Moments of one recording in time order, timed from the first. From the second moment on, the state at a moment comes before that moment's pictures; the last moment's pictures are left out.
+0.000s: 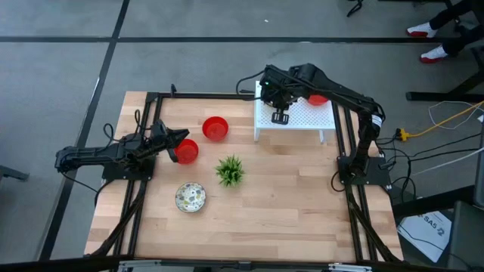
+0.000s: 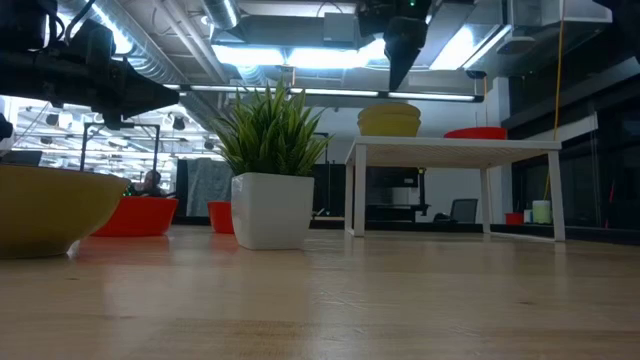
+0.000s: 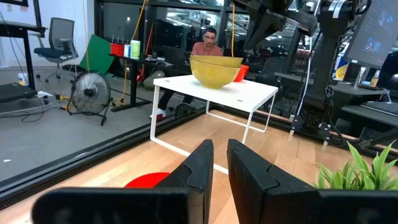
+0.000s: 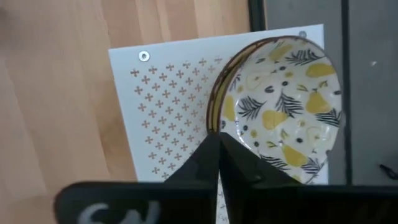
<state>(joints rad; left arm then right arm) 0.09 0.03 0.01 0.08 -0.43 -0.16 -0.39 1.79 2.05 -1.46 0.23 -0.29</state>
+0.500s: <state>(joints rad) 0.09 0.03 0.01 0.08 -0.43 -0.16 -0.40 1.79 2.02 -1.45 0.16 -0.29</state>
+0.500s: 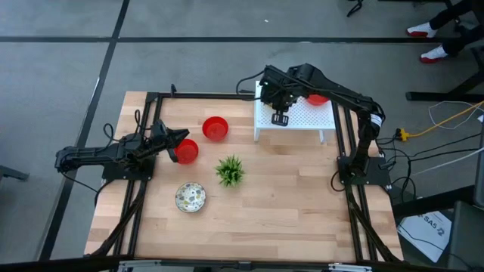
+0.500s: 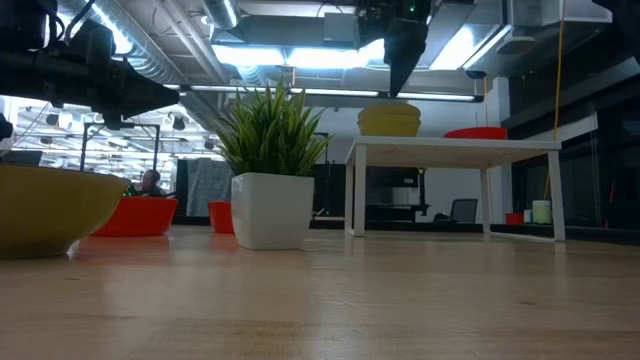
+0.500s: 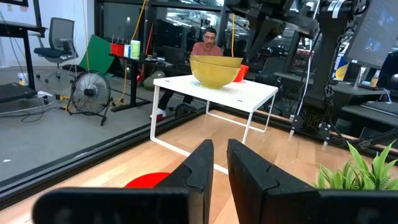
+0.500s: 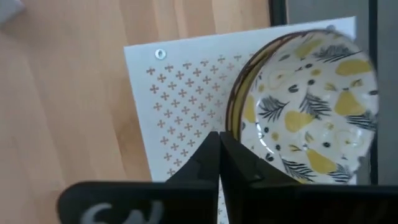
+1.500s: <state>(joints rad) 0.09 0.03 0.01 0.08 -0.43 -0.16 -0.35 1.79 2.05 -1.38 0.16 -0.27</state>
